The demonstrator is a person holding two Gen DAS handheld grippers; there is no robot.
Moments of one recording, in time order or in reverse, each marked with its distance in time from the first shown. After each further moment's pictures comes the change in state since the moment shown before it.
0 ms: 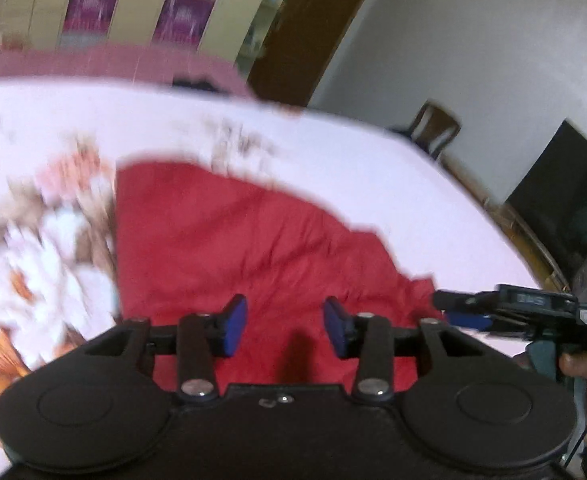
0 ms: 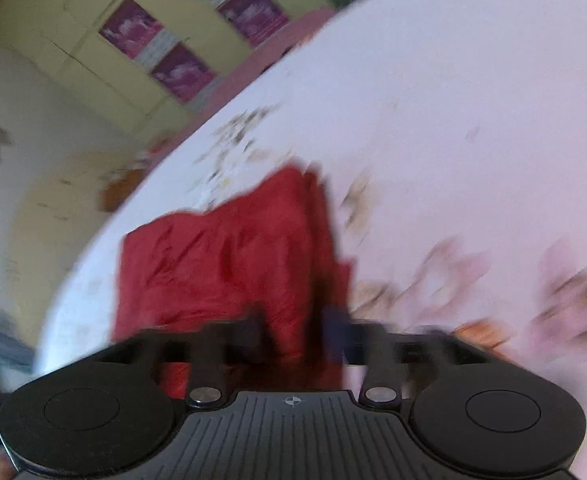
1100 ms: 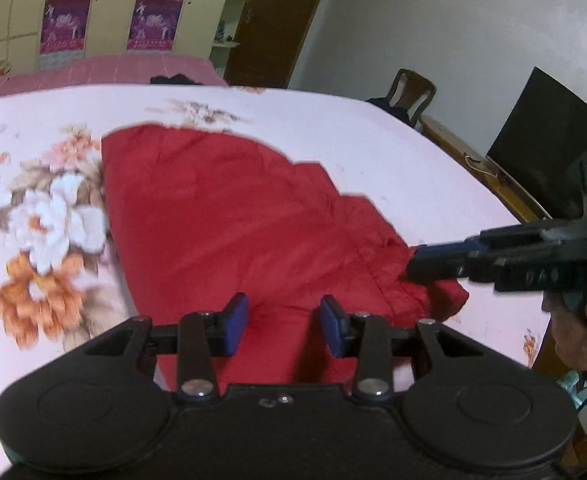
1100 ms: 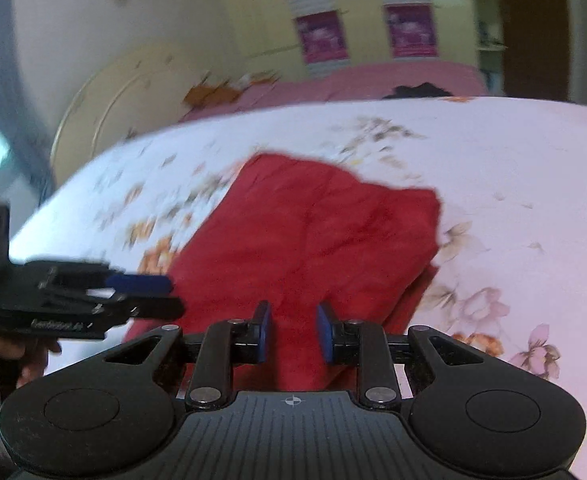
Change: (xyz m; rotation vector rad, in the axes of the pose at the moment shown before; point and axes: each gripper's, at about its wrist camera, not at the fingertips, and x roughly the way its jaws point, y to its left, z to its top) left arm -0.051 -0.054 -0.078 0.115 0.070 0.007; right arm -0.053 0.086 -0.074 -0.518 0.158 0.117
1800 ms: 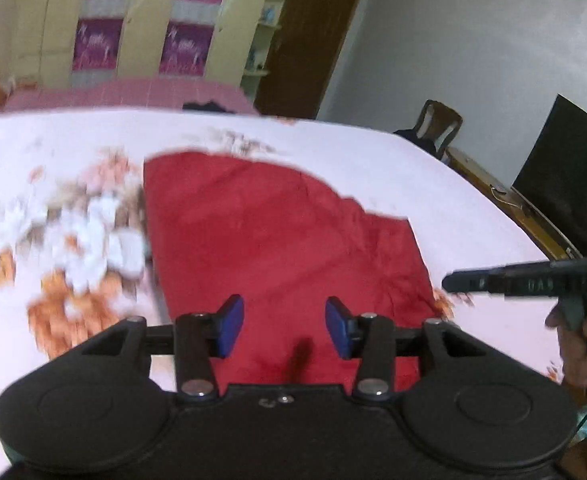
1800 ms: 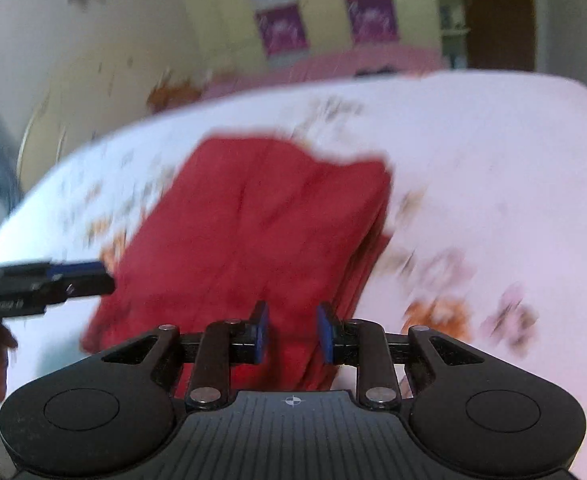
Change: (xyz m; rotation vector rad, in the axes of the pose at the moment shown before) left arm -0.006 0.018 0.015 -0.011 -0.109 0.083; right arm 0.004 -0.054 0.000 0.144 -0.082 -0.088
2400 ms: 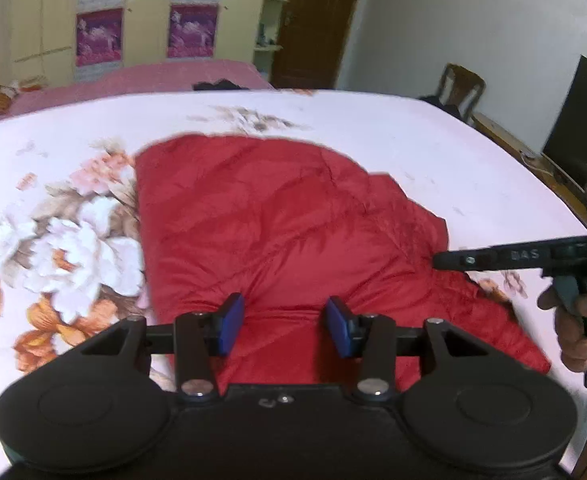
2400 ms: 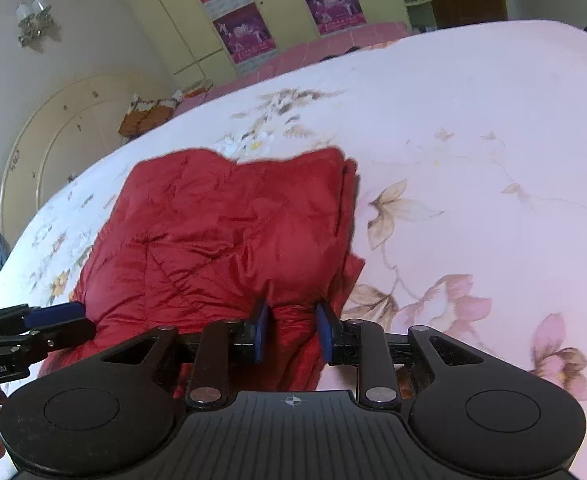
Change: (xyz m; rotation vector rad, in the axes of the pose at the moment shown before) left arm 0.049 -0.006 0.013 0.041 0.081 0.096; right arm 0.059 -0.053 0.009 0.163 0.024 0.020
